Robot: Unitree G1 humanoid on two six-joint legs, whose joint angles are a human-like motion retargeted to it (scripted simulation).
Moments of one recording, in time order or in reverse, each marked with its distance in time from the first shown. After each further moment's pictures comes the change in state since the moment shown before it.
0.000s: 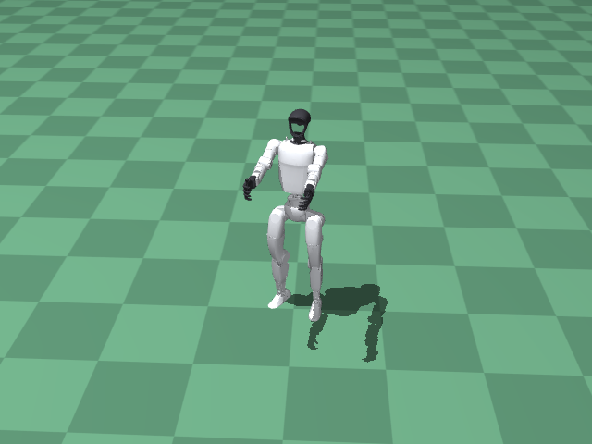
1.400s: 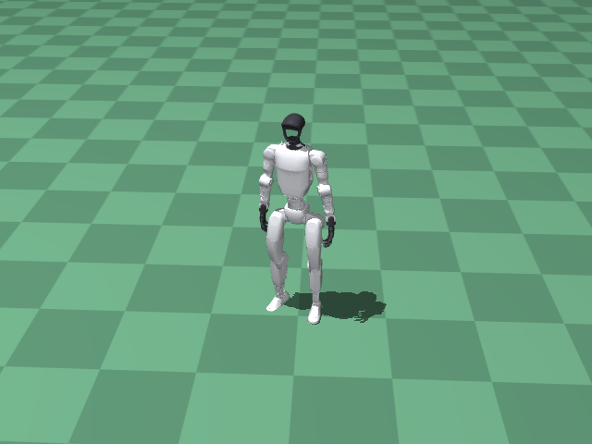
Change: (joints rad) left arm 1.243 -0.125 0.285 0.050 0.274 0.075 -0.299; right arm 1.250 -0.053 -0.012 0.186 -0.575 0.113 0.013; waist -0.070 0.035 0.186; left_leg 0.027 -0.010 -0.013 -0.008 0.003 0.004; right_leg 0.028 -0.016 -0.001 0.000 0.000 0.013
